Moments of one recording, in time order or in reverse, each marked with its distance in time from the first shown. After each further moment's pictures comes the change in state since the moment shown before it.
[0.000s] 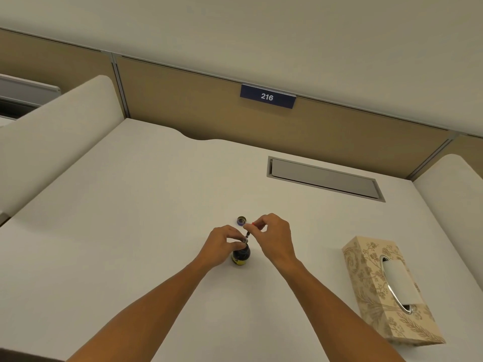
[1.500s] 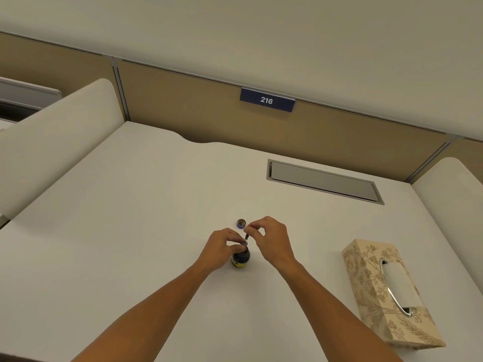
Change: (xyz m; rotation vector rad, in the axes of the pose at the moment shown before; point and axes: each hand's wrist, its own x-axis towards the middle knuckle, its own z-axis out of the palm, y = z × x) left_hand -0.002 -0.001 0.001 -0.019 0.019 0.000; right_hand 0.002 0.002 0.002 0.030 -0.068 -0.059
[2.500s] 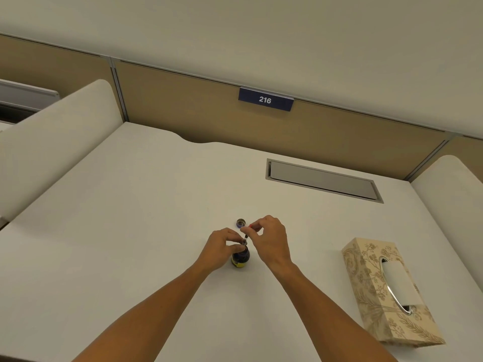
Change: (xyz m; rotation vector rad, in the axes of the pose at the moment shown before) left_hand 0.004 -0.004 0.001 0.028 0.004 -0.004; right_hand -0.001 0.000 0.011 -0.058 0.092 0.030
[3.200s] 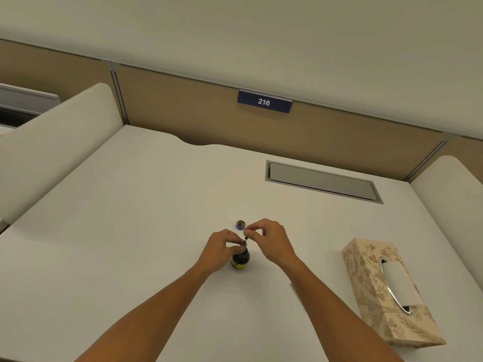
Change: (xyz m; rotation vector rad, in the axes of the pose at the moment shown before) left_hand -0.001 0.001 -0.001 -0.004 -0.010 -0.002; right_hand 0.007 0.006 -0.015 0.171 -0.212 0.038
